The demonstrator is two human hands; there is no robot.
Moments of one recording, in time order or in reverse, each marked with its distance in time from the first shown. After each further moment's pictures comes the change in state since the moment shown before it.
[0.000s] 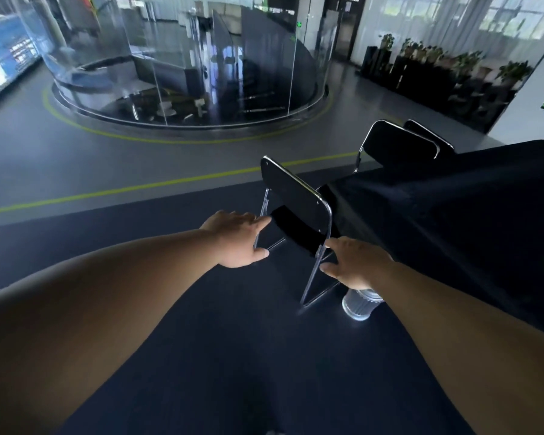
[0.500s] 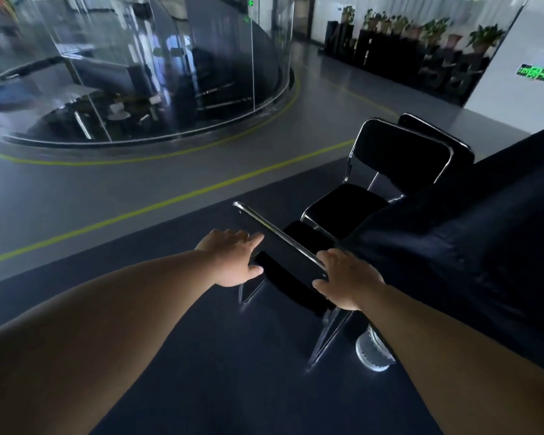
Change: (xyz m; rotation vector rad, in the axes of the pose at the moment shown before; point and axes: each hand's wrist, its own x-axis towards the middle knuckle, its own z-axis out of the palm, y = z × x) left_hand 0.371 -0.144 0.023 0.029 -0.096 0.122; right_hand 0.342 0.065 -0.046 0.098 0.017 0.142
